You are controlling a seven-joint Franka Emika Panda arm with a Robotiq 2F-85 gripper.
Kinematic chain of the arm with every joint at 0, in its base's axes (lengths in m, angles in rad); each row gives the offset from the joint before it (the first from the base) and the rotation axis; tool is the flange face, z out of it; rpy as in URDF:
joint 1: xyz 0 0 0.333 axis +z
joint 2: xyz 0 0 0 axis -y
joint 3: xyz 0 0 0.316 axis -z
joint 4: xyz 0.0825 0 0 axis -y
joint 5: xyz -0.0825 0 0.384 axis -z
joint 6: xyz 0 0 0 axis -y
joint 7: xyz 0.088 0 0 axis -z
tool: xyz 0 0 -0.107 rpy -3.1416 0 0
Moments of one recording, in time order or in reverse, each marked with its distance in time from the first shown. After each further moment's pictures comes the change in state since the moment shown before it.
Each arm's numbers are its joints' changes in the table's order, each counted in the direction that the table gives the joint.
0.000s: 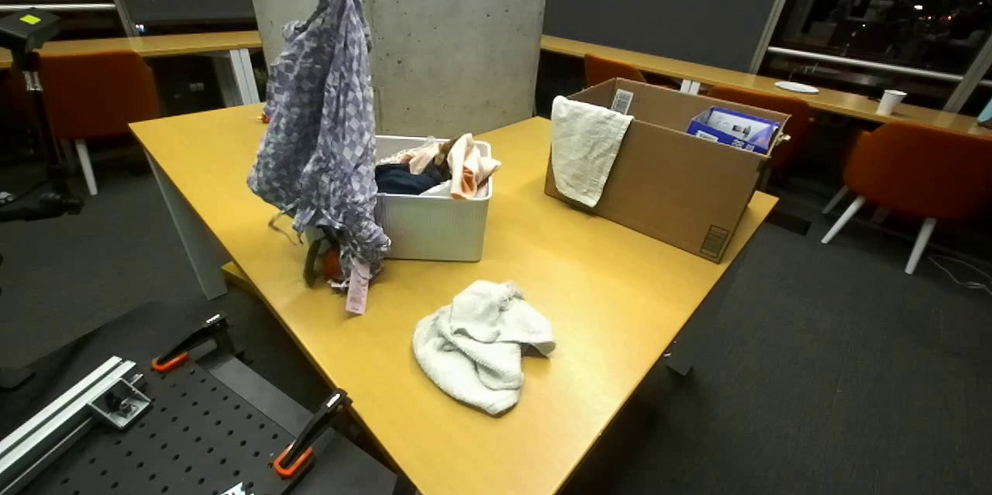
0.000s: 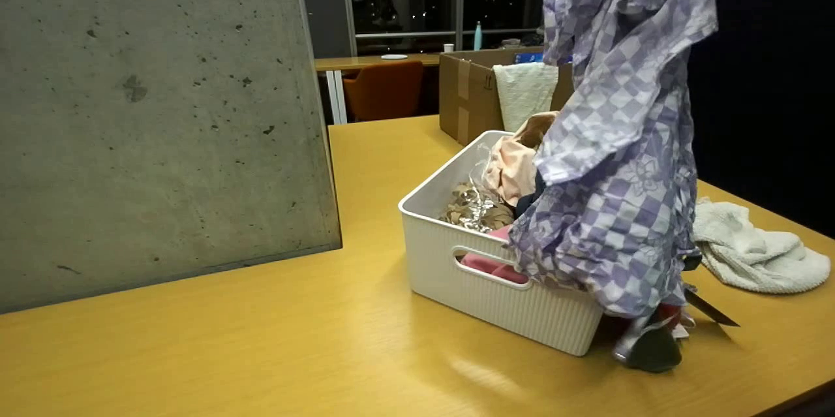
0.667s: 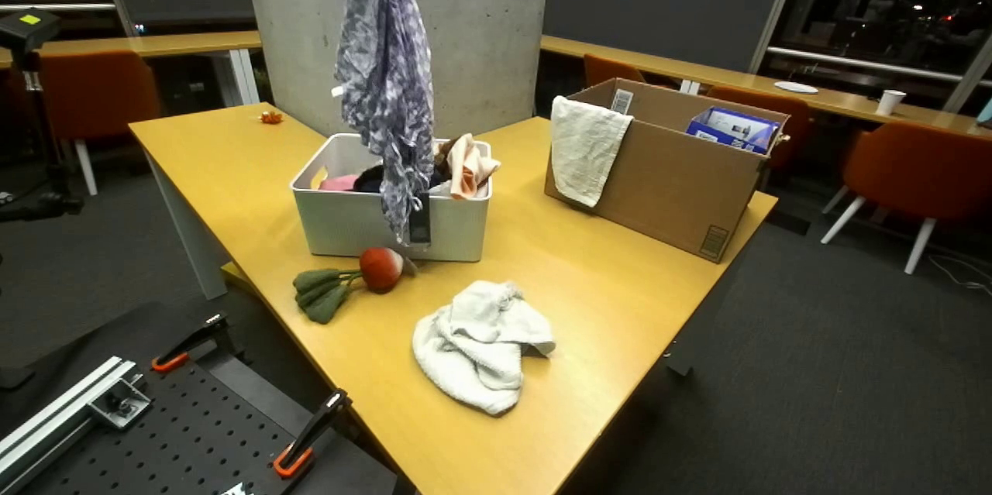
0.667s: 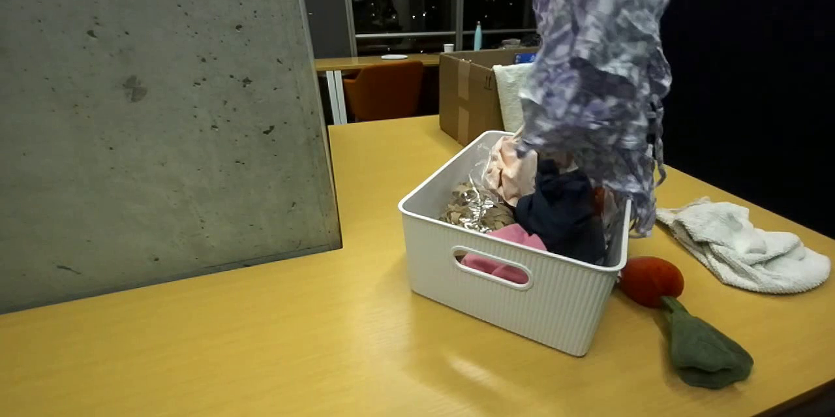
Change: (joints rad) arm -0.032 -0.071 0.000 0.280 0.058 -0.020 0.002
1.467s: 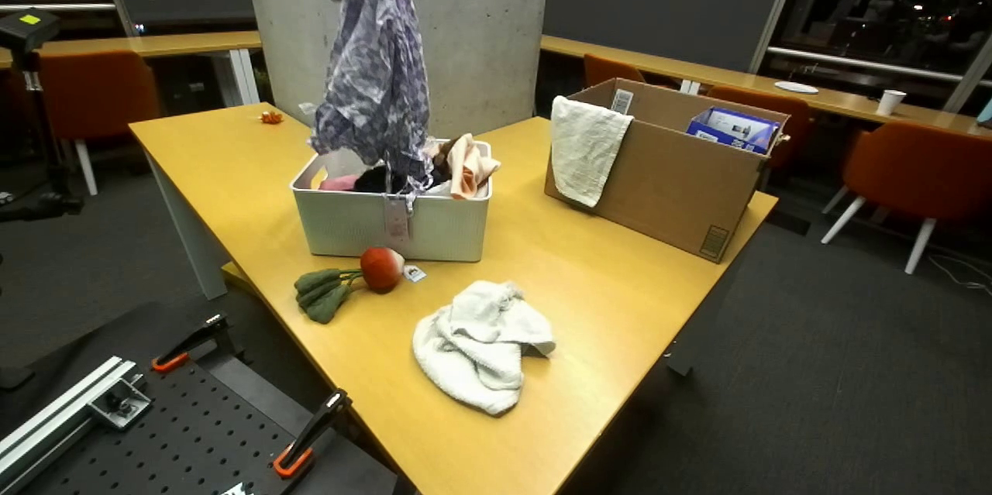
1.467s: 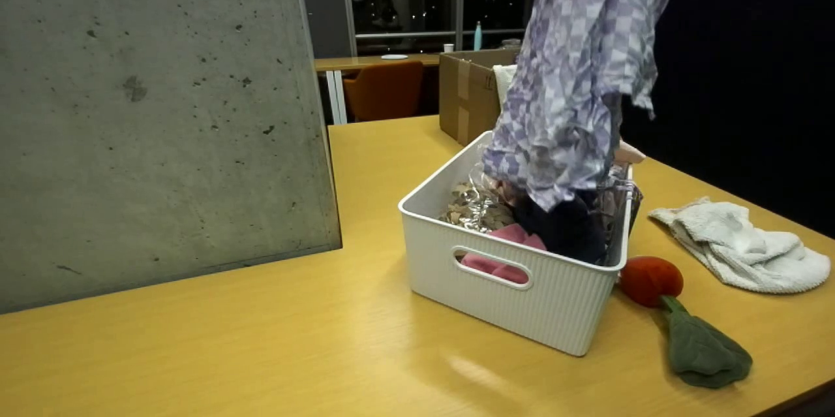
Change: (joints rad) arm -0.010 -0.028 0.015 -0.062 0.026 0.050 0.029
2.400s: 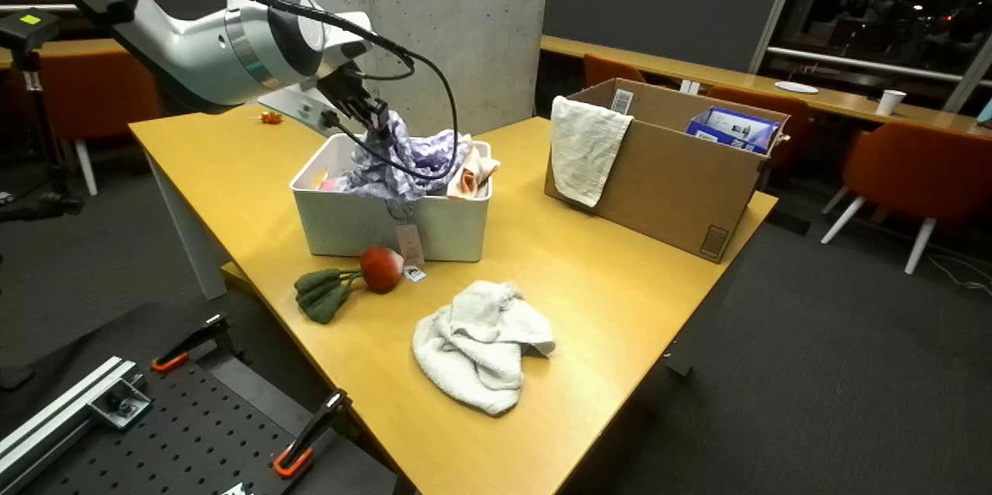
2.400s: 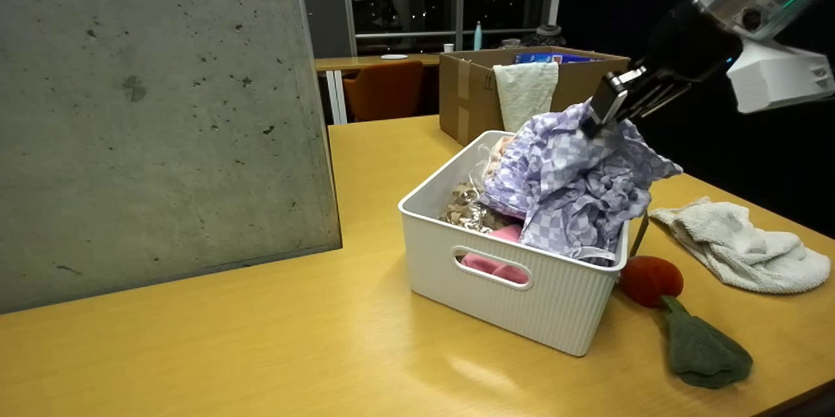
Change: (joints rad) arm -0.035 -0.251 0.059 -0.308 0.001 0.351 0.110
